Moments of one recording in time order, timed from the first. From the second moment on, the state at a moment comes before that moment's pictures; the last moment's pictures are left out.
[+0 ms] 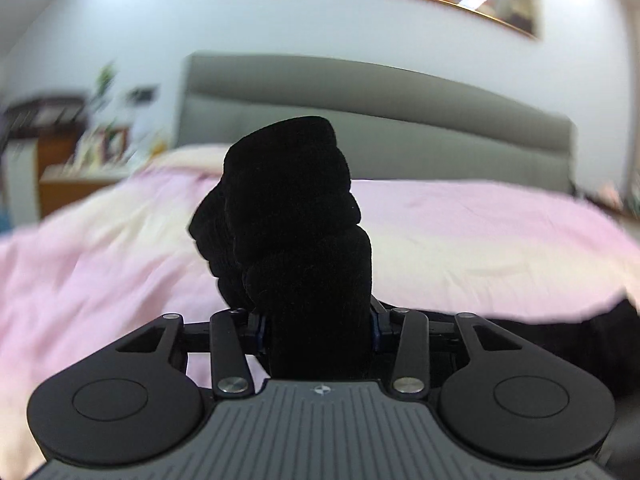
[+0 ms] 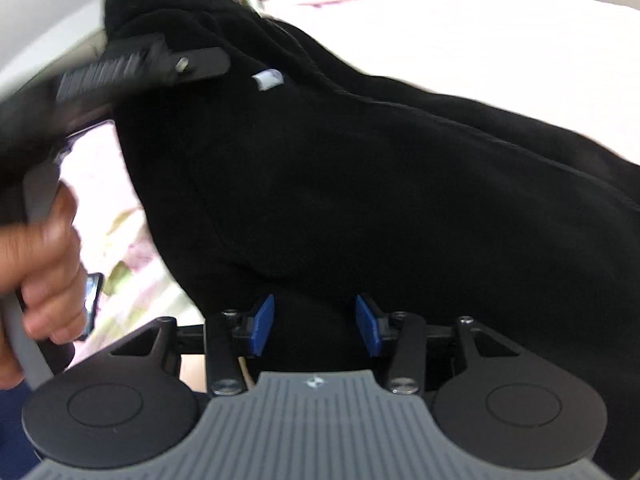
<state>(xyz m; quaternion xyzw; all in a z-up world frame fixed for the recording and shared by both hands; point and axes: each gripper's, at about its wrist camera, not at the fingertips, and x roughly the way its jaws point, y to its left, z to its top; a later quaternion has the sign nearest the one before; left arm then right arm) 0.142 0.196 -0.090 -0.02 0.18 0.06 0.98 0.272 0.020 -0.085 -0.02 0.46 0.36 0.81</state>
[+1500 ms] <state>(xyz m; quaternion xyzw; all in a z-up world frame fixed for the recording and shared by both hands) 0.172 0.253 -0.142 -0.31 0.43 -0.08 0.85 0.318 -0.076 -0.055 0.27 0.47 0.37 0.75</state>
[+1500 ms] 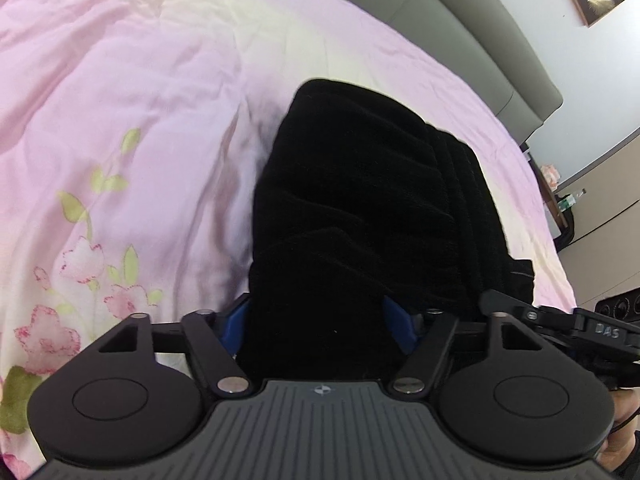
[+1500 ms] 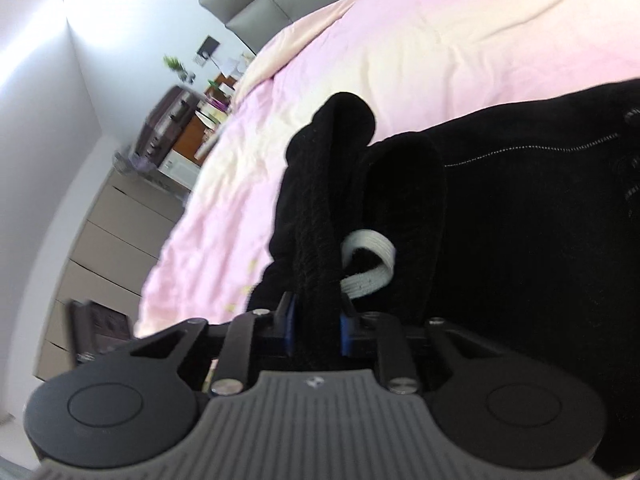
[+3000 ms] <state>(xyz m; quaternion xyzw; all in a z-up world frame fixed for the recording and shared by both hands) 0.176 0.214 -0.156 -0.16 0.45 -0.06 0.88 0.260 -0.025 -0.076 -0.05 0.41 0.32 0.85</state>
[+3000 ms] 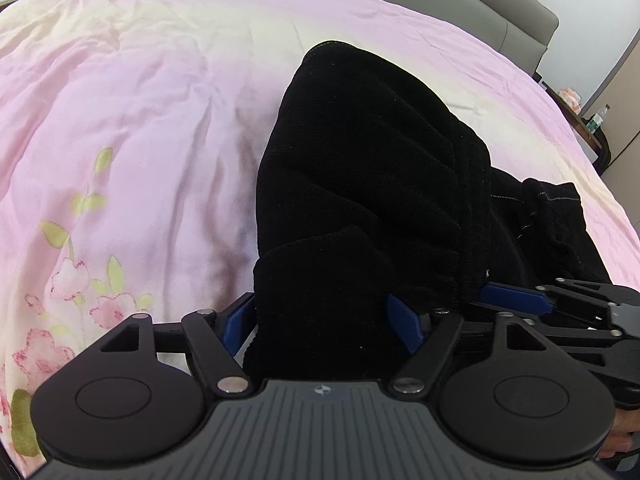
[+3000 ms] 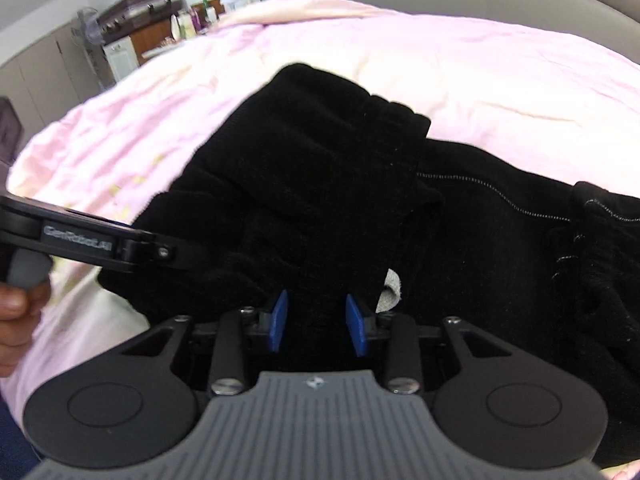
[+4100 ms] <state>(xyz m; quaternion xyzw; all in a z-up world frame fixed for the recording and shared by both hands) 0.182 0.226 -0.174 -0.24 0.44 -0.06 0.87 0.334 -0.379 -0.125 0.39 0.52 0.07 0.76</state>
